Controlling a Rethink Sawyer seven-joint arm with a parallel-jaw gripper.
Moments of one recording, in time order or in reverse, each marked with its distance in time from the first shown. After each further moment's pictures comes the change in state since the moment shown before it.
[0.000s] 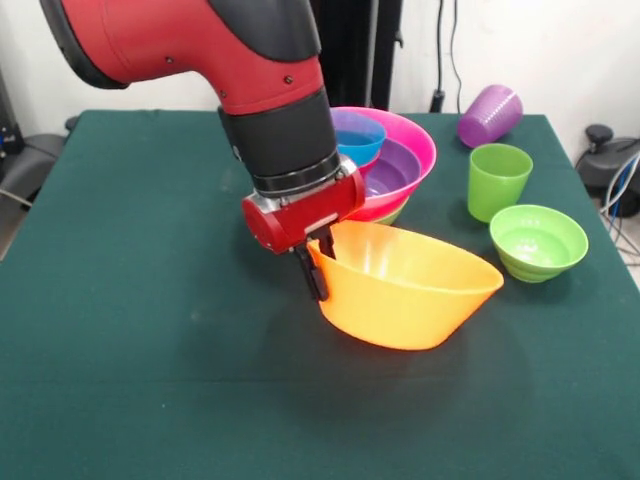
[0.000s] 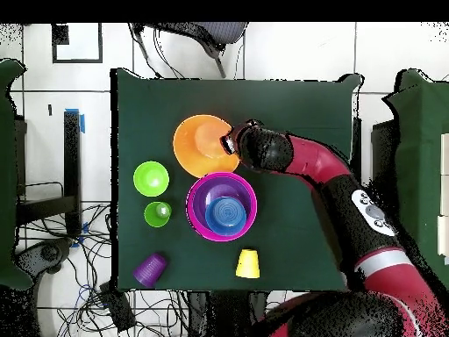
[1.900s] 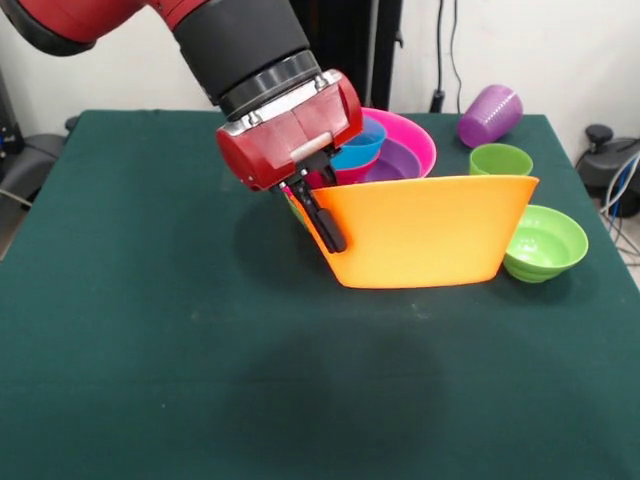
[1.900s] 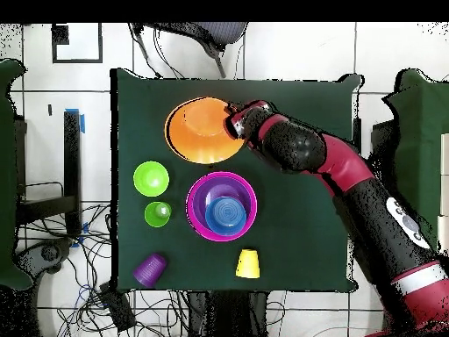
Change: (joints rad) arm -0.267 0.003 0.375 0.112 -0.003 -0.035 0.000
